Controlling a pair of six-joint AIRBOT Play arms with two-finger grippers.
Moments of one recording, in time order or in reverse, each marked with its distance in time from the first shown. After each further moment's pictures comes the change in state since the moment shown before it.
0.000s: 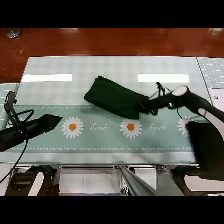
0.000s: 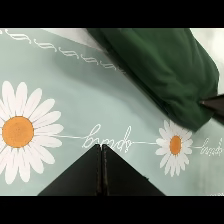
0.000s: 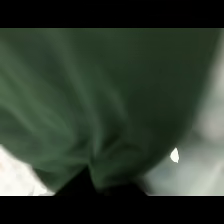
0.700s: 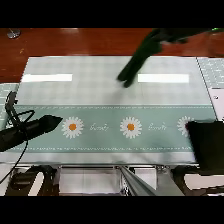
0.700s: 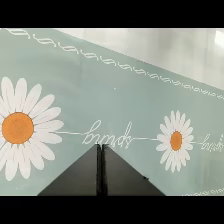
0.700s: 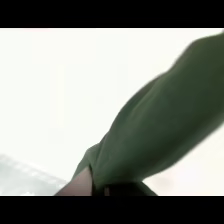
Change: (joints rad) left arm 0.000 0.000 0.000 0.000 -0.016 0.005; right arm -0.137 -0.048 1.117 -0.379 0.428 0.182
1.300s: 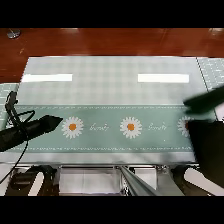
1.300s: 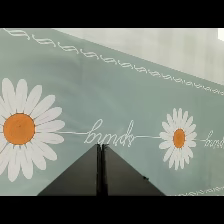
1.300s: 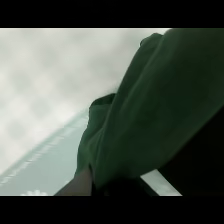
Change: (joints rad) left arm 0.000 0.000 0.000 0.000 -0.003 0.026; right arm -0.584 0.400 -0.325 -0.413 0.431 0.224
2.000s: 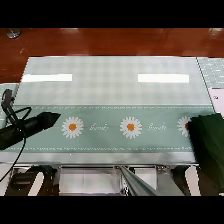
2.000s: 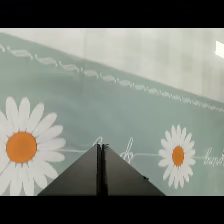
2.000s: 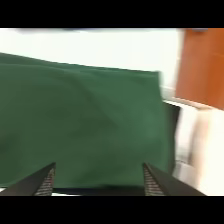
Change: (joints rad) left arm 0.001 -0.010 0.013 0.000 0.089 0.003; right arm -0.256 0.469 -0.711 -0.409 -0.246 0.173
